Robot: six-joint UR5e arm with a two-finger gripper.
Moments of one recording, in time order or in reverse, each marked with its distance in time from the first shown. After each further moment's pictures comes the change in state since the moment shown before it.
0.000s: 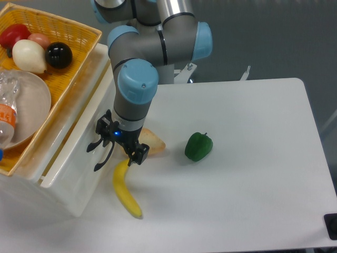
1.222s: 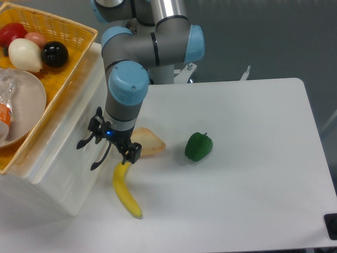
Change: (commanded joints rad) arm 0.026 -0.002 0.001 0.006 0.002 -0.012
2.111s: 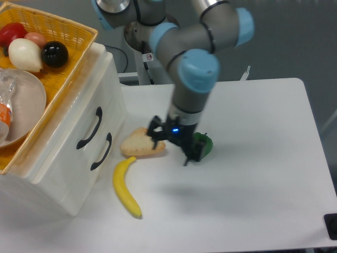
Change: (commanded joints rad) arm 0.339 -0.006 0.022 0.046 0.083 0.309
